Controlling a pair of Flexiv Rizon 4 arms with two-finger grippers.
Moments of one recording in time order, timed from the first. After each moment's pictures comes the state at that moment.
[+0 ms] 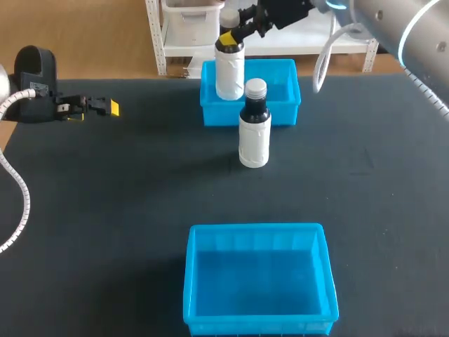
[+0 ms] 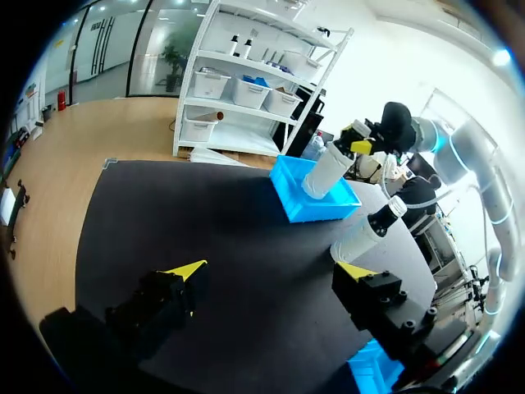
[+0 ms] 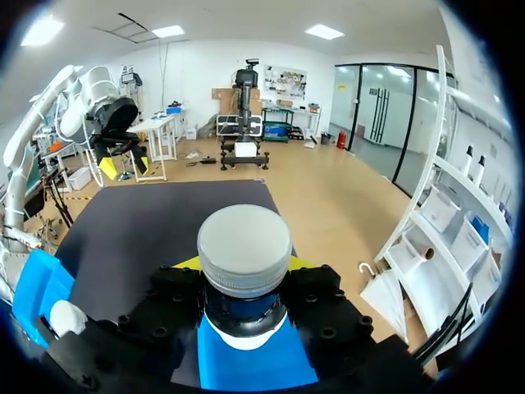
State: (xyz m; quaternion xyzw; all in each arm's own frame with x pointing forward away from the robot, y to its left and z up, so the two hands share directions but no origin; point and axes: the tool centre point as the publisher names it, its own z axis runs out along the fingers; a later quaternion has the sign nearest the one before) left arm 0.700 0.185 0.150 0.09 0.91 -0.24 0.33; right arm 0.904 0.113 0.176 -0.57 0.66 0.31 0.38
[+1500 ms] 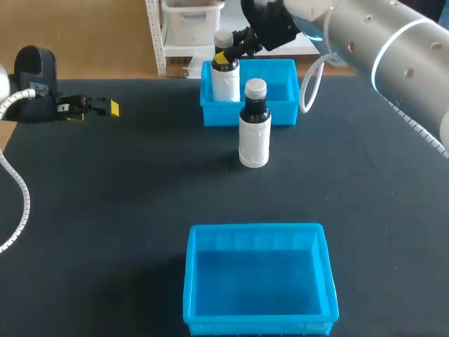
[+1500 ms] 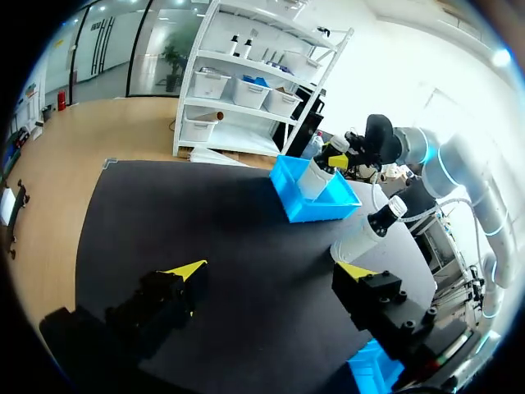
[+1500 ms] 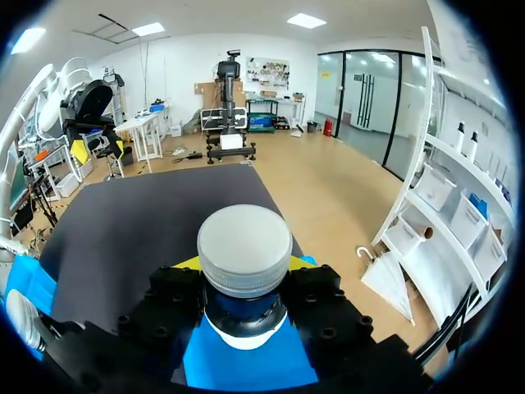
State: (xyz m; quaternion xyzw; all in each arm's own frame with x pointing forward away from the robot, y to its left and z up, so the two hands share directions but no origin) left arm 0.700 0.185 0.150 0.09 0.91 -0.24 0.33; right arm 0.915 0.123 0.124 -0.54 0.69 0.29 0.37
